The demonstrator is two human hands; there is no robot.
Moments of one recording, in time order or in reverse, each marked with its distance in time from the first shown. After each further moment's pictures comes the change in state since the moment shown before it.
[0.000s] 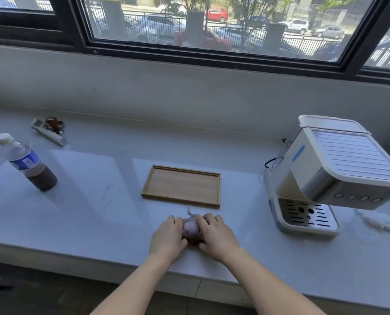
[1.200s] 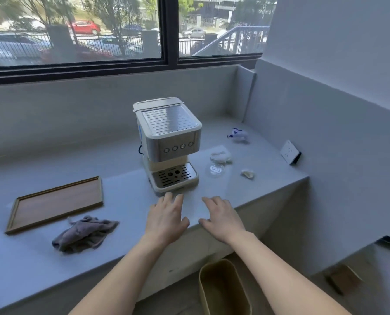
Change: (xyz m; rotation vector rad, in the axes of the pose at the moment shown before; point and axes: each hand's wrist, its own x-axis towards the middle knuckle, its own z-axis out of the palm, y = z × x) left_hand -0.102 0.289 0.039 0.141 0.067 0.632; right_hand -0.302 0.169 -0.064 0.163 0.306 0.593
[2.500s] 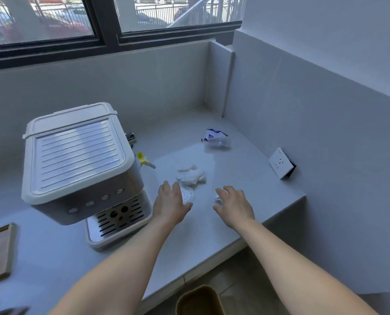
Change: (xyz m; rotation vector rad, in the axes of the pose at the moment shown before) left_hand 0.270 0.101 0.100 -0.117 -0.150 -0.118; right_hand 0.188 0.224 -0.021 -0.030 -0.047 0.264
